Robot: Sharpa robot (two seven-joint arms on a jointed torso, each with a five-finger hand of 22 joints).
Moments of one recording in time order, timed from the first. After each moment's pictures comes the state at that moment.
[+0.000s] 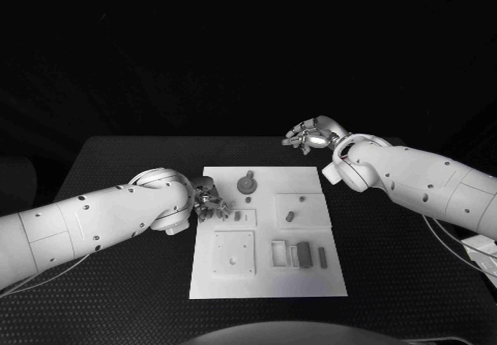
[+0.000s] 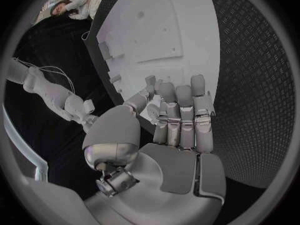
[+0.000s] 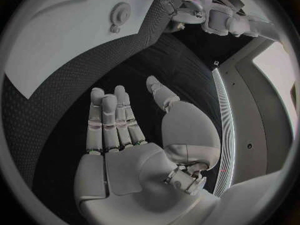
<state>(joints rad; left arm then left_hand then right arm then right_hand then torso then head) 1.21 -0.64 -0.13 1.39 -1.08 0.00 -0.50 0.93 -0.01 0.58 -0.24 0.12 1.13 0.04 0.33 0.74 1.31 -0.06 0.79 0.67 1.12 -0.08 1.15 0.54 0.01 1.23 -0.18 0.21 1.31 1.17 -0.66 0.03 1.12 -0.80 -0.33 0.08 0.95 -0.12 0.51 -0.27 0.05 0.79 0.19 0.28 0.51 0.89 0.09 0.81 0.60 0.91 -0.01 1.33 0.70 0.25 0.86 0.10 0.86 1.26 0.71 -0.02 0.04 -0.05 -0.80</state>
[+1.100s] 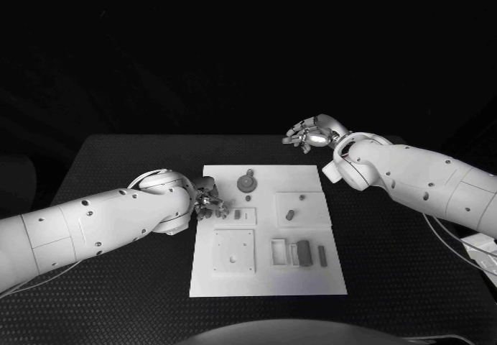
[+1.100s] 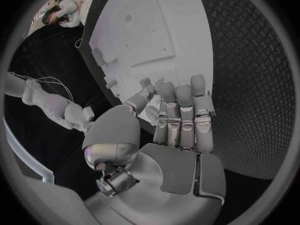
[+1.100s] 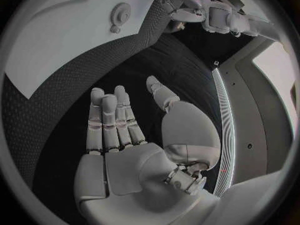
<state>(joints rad) 1.19 -0.64 -0.13 1.39 -1.18 -0.01 -0.50 0.93 -0.01 0.59 -0.24 0.13 1.13 0.04 0.33 0.74 1.31 -0.06 0.80 0.67 1.12 -0.08 1.15 0.54 0.01 1.23 -0.18 0.22 1.31 1.17 -0.66 0.03 1.12 -0.80 -0.33 0.08 0.95 -0.12 0.51 -0.27 0.05 0.79 0.19 0.28 0.51 0.89 0.09 0.81 0.60 0.91 -0.01 1.33 0.70 0.25 0.86 0.10 0.86 1.27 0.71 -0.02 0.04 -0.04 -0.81</state>
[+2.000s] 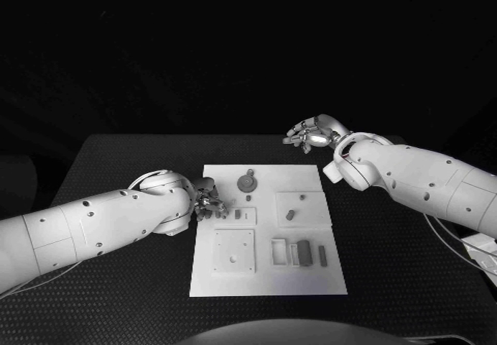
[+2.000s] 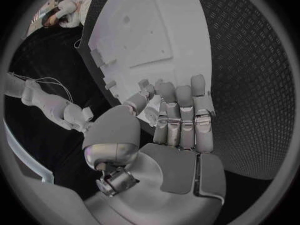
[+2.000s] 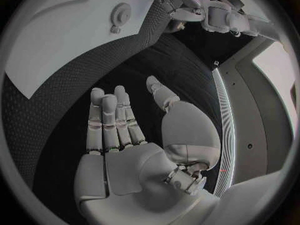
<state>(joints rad) 1.19 -0.64 -0.13 1.39 -1.19 -0.01 -0.50 0.93 -0.01 0.59 -0.24 0.13 1.13 0.04 0.33 0.74 1.31 -0.06 0.80 0.67 1.13 -0.08 1.16 0.54 0.01 1.23 -0.18 0.22 1.31 1.17 -0.66 0.03 1.12 -0.80 -0.32 0.08 0.95 -0.12 0.51 -0.27 0.05 0.79 0.19 0.28 0.51 0.89 0.09 0.81 0.59 0.91 -0.01 1.33 0.70 0.25 0.86 0.10 0.86 1.27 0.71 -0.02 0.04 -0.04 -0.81</state>
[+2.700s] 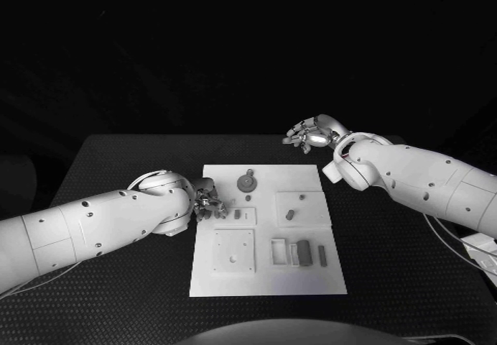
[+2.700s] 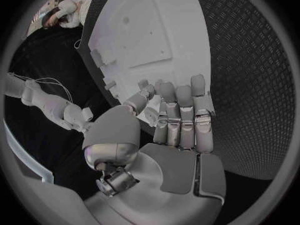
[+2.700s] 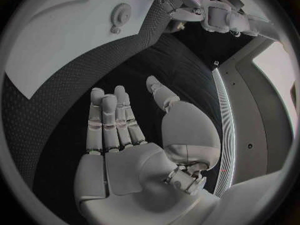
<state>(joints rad) 1.19 -0.64 -0.13 1.39 -1.19 -0.01 -0.50 0.93 -0.01 0.59 -0.24 0.13 1.13 0.04 0.33 0.75 1.31 -0.06 0.80 0.67 1.13 -0.08 1.16 0.54 0.01 1.23 -0.18 0.23 1.31 1.17 -0.66 0.03 1.12 -0.80 -0.32 0.08 0.95 -0.12 0.51 -0.27 0.05 0.79 0.19 0.28 0.51 0.89 0.09 0.82 0.59 0.91 -0.01 1.33 0.70 0.25 0.86 0.10 0.86 1.27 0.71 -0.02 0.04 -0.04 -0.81</state>
